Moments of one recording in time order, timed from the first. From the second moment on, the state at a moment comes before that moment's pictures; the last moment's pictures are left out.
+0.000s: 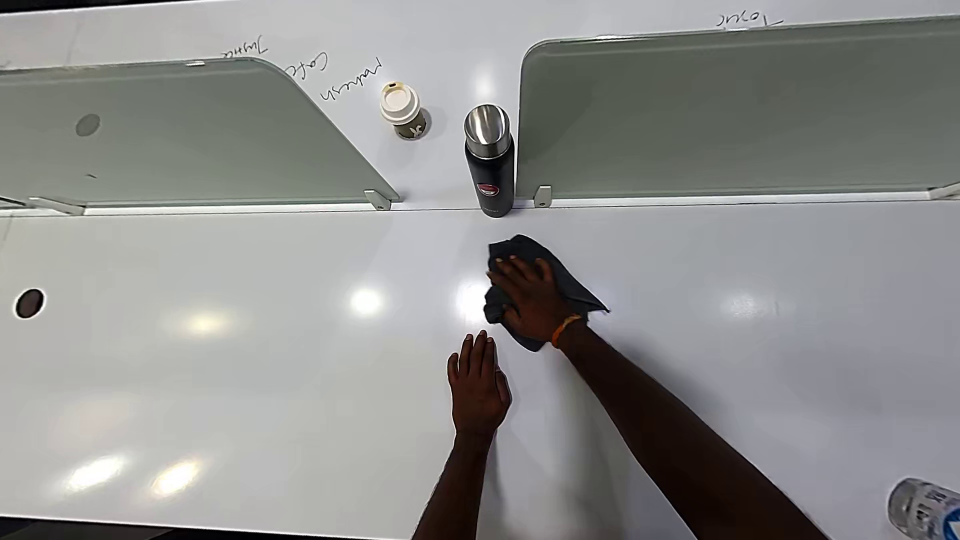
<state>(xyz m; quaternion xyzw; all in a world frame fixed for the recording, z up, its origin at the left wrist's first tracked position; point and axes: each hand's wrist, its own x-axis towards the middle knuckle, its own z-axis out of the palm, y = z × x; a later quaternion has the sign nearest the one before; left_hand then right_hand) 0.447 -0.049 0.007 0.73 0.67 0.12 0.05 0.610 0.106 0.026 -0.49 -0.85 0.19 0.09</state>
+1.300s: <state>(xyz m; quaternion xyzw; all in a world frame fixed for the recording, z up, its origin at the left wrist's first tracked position) 0.447 -0.054 0.005 0.73 0.67 0.13 0.08 0.704 0.019 0.020 -0.74 -0.67 0.07 0.05</state>
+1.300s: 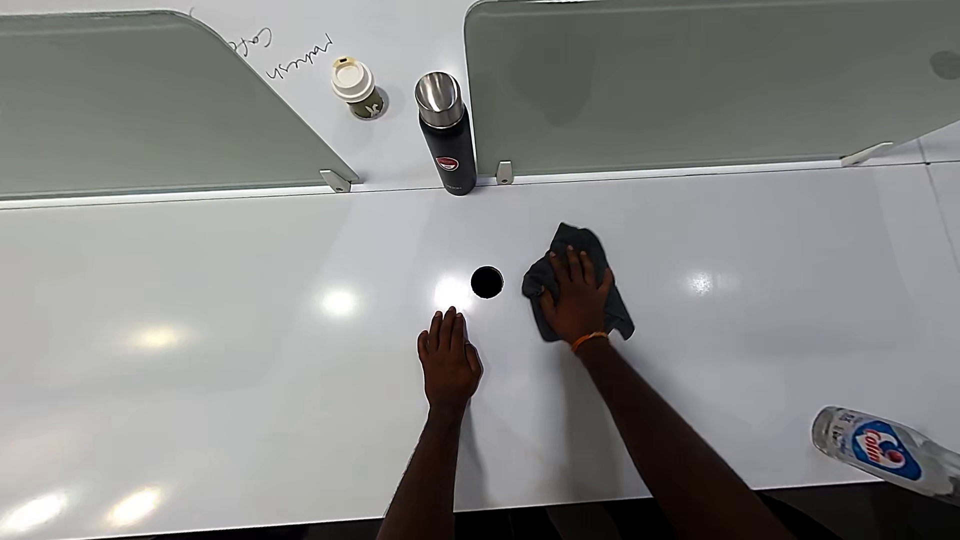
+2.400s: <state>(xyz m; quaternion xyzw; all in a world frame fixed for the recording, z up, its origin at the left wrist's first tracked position) 0.448 -0.050 0.006 0.73 0.67 0.13 0.07 0.760 -0.081 0.022 -0.78 -0.62 0.06 0.01</state>
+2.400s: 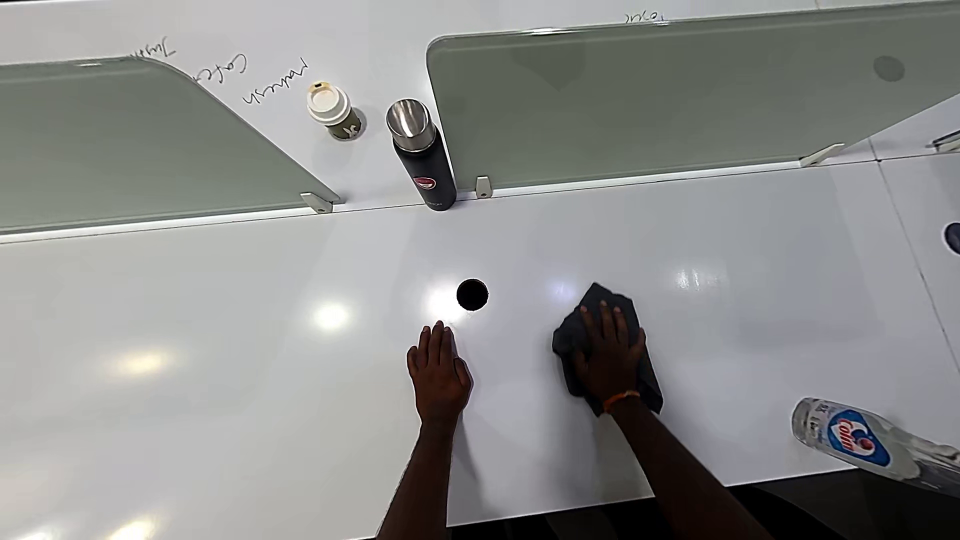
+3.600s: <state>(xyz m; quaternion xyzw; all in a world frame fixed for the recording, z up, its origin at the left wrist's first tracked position) 0.441 -0.057 0.005 0.70 0.66 0.22 0.15 0.597 -0.065 0.018 -0.64 -0.76 0.10 0.11</state>
